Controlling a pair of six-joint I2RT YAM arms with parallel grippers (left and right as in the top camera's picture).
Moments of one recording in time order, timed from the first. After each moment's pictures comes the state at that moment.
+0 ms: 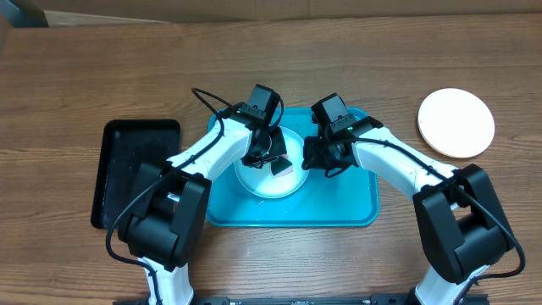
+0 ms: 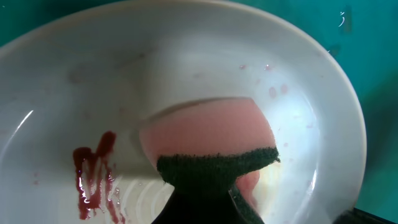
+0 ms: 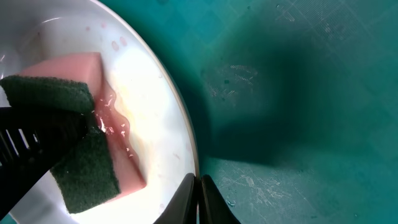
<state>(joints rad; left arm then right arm) -0.43 1.98 1.29 -0.64 0.15 -0.67 0.48 1.87 1.17 -0.57 -0.21 0.50</state>
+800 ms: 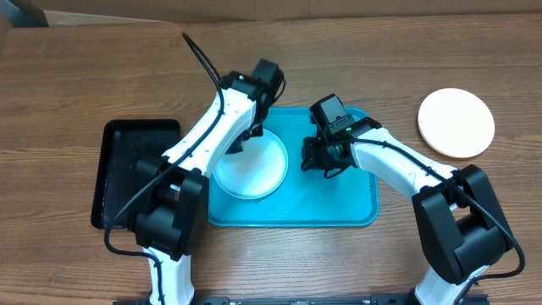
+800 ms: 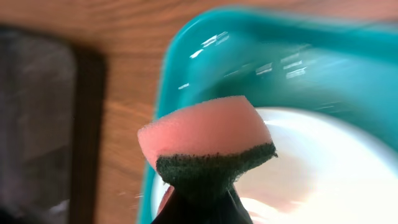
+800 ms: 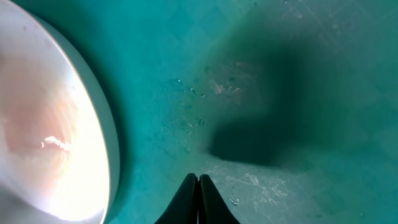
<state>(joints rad) -0.43 2.04 1.67 -1.13 -0.38 -0.61 0.49 1.87 1.18 -0.57 -0.21 0.50</state>
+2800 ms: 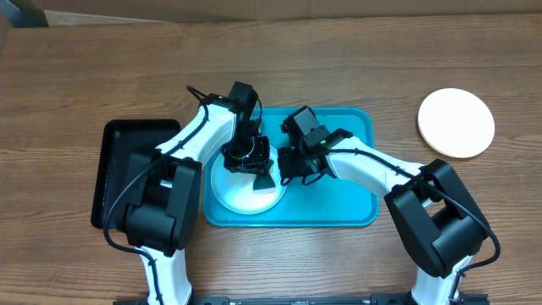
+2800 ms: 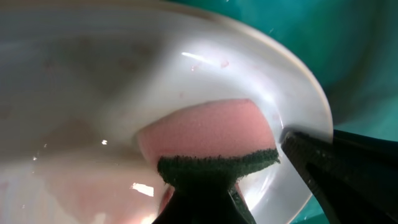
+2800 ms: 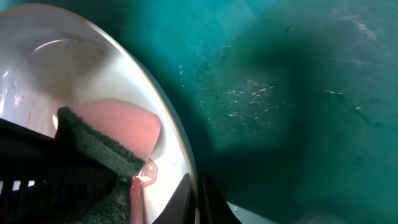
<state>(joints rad) -0.33 2.03 1.36 -0.93 0.35 -0.34 0.60 1.96 1.18 -0.41 -0.25 0.48</state>
